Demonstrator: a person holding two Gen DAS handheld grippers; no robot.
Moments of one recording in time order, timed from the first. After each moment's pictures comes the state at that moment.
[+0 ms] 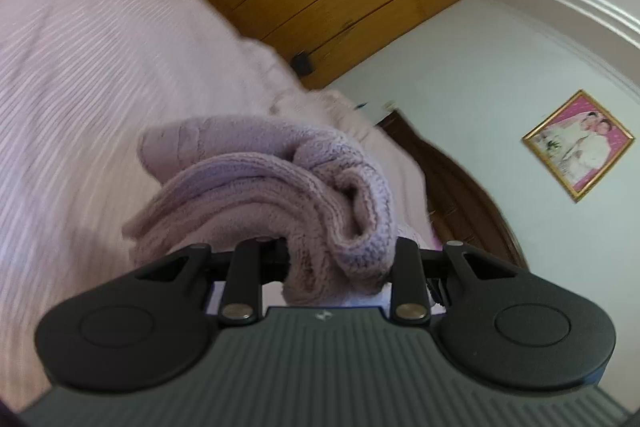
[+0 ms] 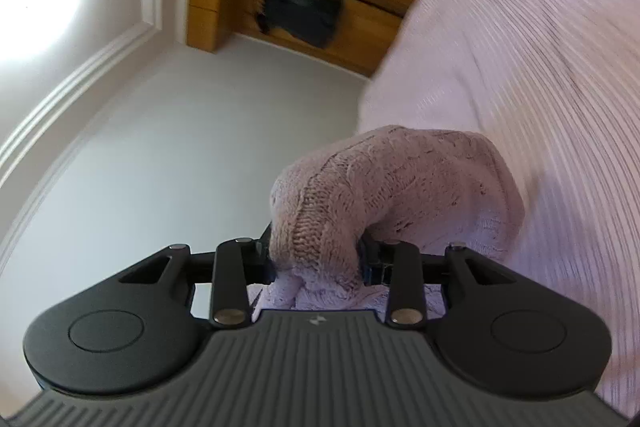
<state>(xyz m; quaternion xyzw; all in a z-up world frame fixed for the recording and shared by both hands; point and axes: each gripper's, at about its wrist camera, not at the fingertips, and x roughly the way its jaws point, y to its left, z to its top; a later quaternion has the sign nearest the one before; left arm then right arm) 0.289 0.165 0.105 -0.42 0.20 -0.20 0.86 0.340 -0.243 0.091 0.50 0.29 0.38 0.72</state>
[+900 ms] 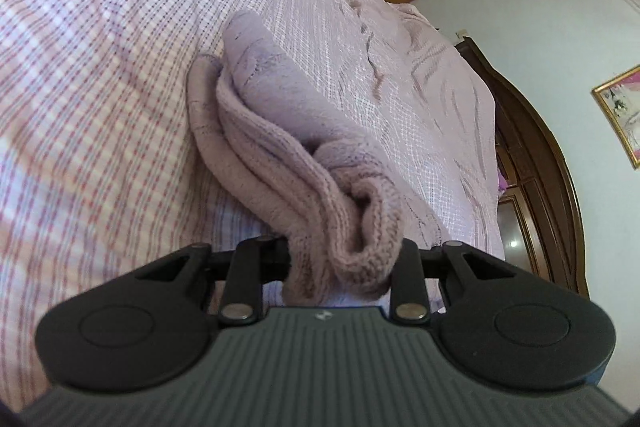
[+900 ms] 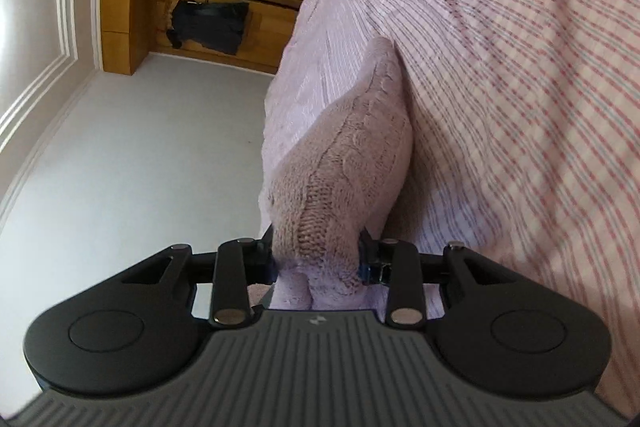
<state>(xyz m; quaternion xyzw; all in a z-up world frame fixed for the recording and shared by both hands) 0.231 0.089 -0.023 -0.42 0.36 -0.15 0.82 0.270 -0.317 -0.006 0.53 0.39 0.27 0.71</state>
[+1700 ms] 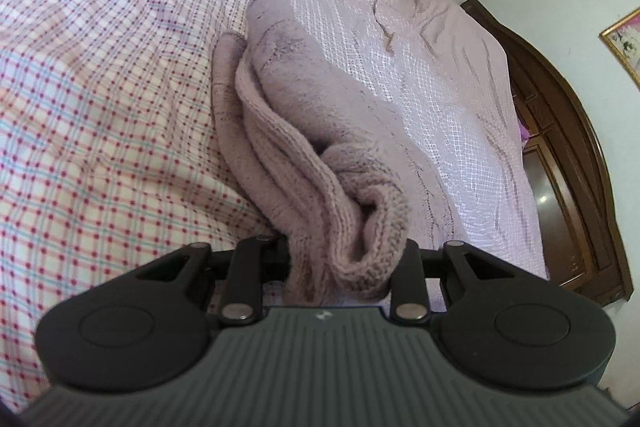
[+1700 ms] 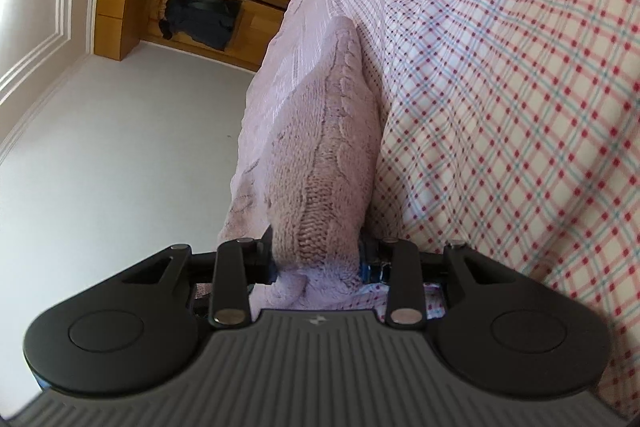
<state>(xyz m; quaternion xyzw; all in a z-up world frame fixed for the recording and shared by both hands) 0.168 0.094 -0.043 -0.36 0.39 -0.16 0.83 0.158 -0.313 -0.039 0.49 0.38 0.26 0.74</state>
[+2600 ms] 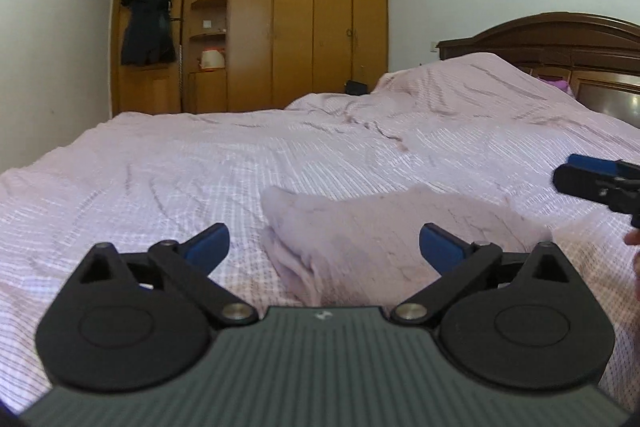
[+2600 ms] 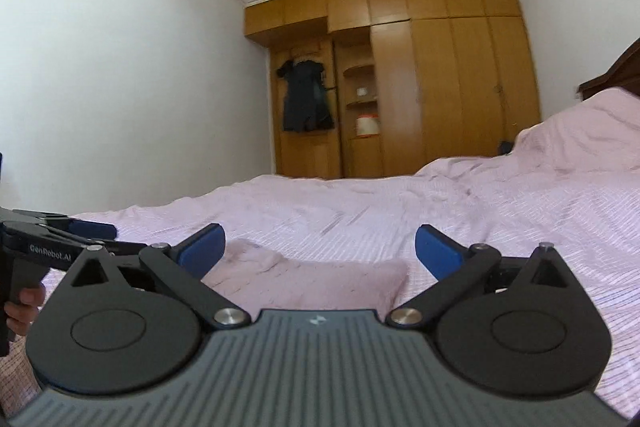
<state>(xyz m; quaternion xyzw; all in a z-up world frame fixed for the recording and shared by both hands) 0.027 0.038 0.008 0.01 0.14 -0.05 0.99 0.047 -0.263 0.064 0.04 0.04 0.27 0.96</state>
